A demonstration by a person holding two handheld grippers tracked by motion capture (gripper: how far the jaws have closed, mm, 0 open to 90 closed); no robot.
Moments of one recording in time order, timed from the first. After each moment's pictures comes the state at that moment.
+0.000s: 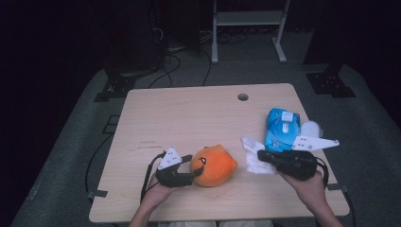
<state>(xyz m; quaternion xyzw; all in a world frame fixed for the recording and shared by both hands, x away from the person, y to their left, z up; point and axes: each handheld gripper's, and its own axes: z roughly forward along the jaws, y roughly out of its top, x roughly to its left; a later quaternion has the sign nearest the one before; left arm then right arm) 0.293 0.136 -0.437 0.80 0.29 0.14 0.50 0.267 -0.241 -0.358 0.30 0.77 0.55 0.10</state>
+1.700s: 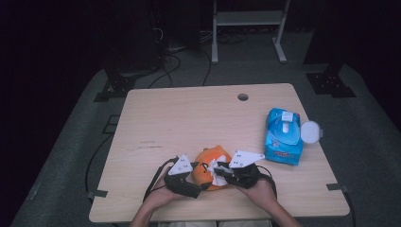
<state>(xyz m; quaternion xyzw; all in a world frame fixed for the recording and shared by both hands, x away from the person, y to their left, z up) 0.289 0.117 -0.450 0.84 0.21 0.10 0.48 0.288 -0.126 -0.430 0.22 0.84 0.47 0.14</state>
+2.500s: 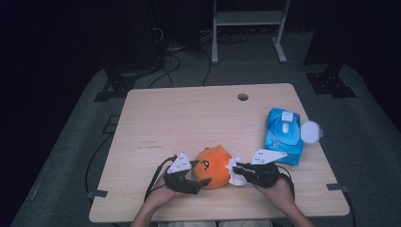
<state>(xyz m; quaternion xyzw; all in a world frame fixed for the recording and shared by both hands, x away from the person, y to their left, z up) 0.293 0.119 -0.451 0.83 0.24 0.10 0.49 0.286 -0.176 -0.432 0.27 0.83 0.47 0.12</state>
